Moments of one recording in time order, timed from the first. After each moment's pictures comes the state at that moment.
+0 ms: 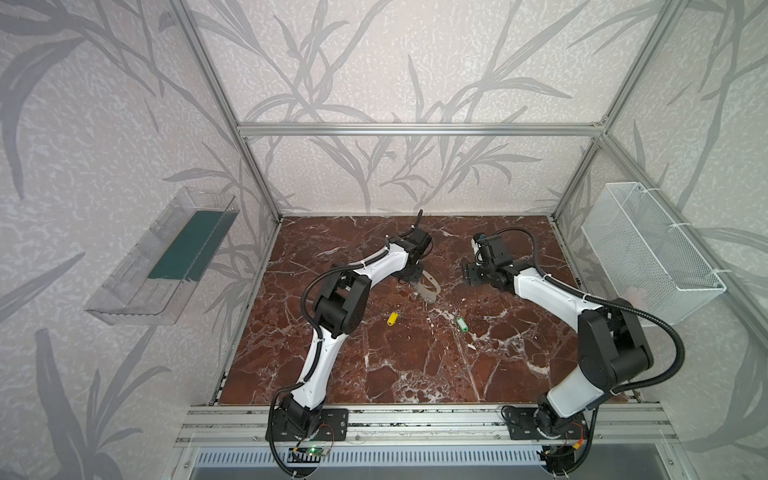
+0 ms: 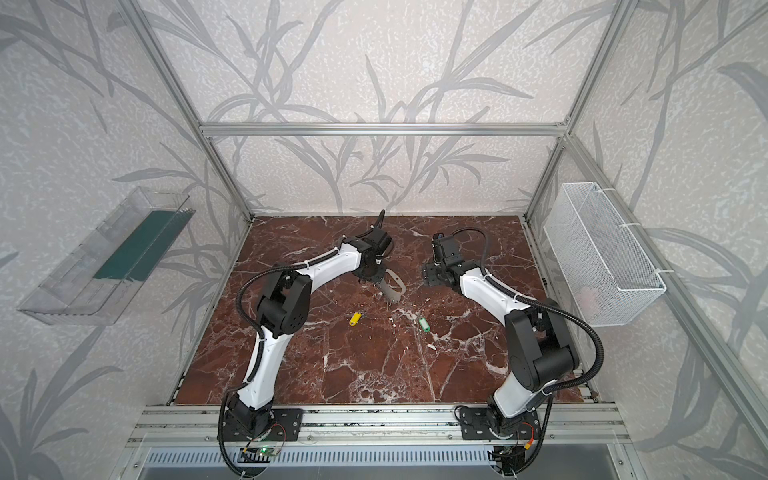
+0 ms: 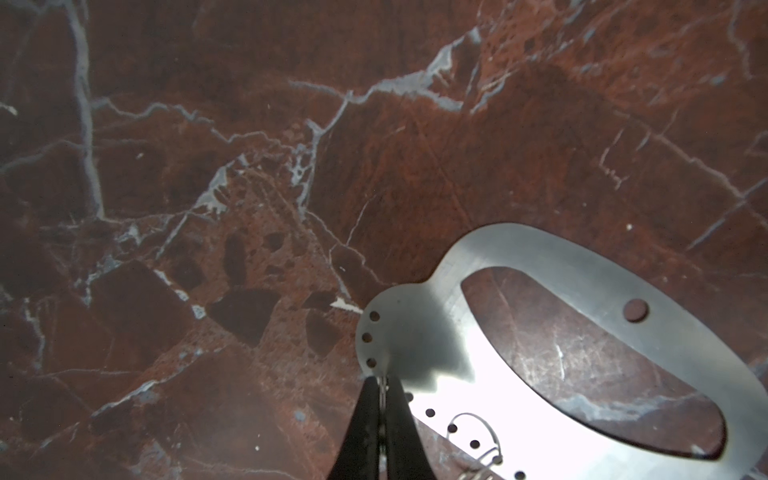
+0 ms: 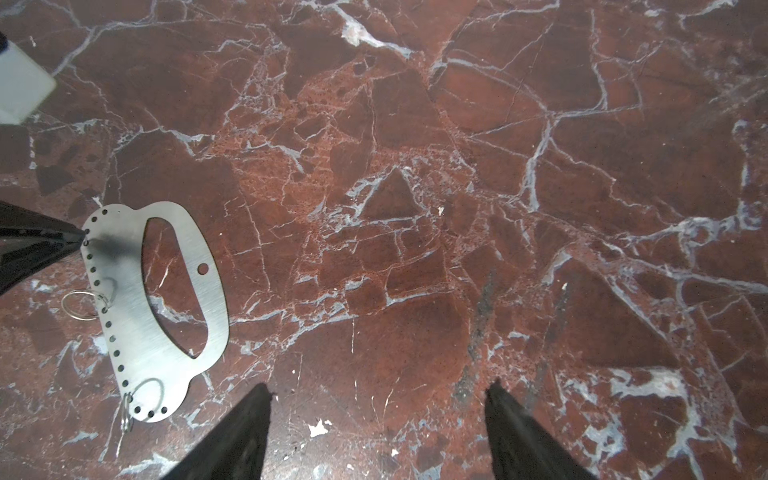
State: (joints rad) left arm -0.58 2.28 1.84 -0.81 -0.19 -0.18; right arm 0.37 1.64 1.09 -0.35 0.13 0.17
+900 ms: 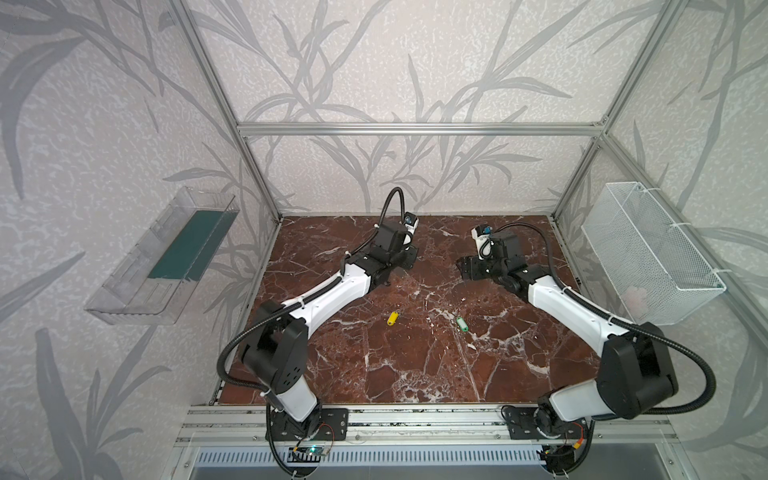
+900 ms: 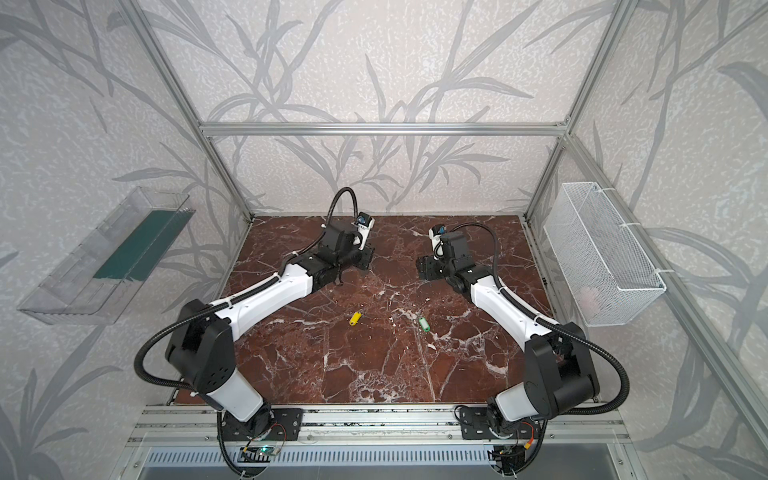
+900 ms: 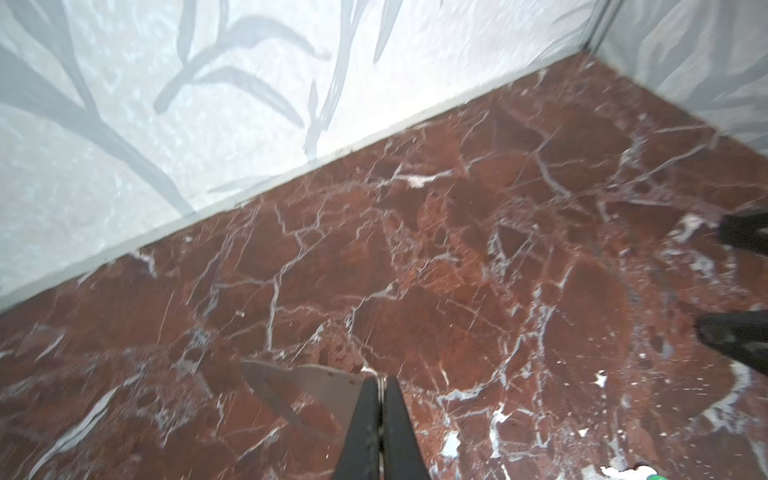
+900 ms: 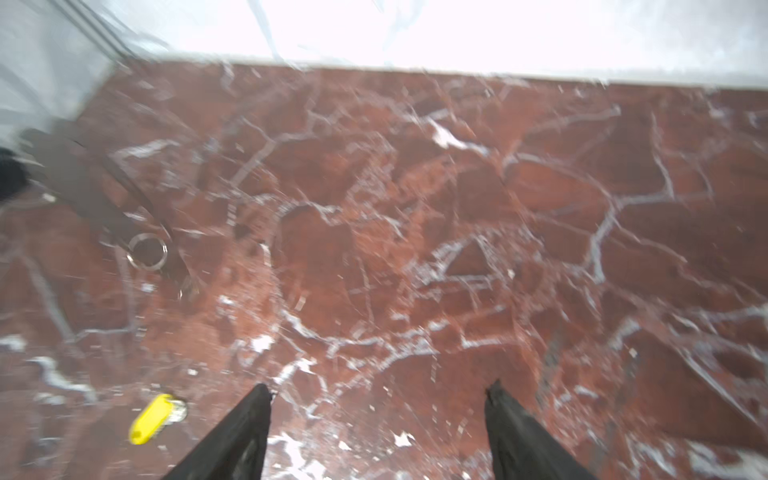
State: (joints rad) left arm -0.58 1.62 1.24 -0.12 -0.08 0.01; right arm 0.37 1.45 1.03 -0.21 -0.13 0.19
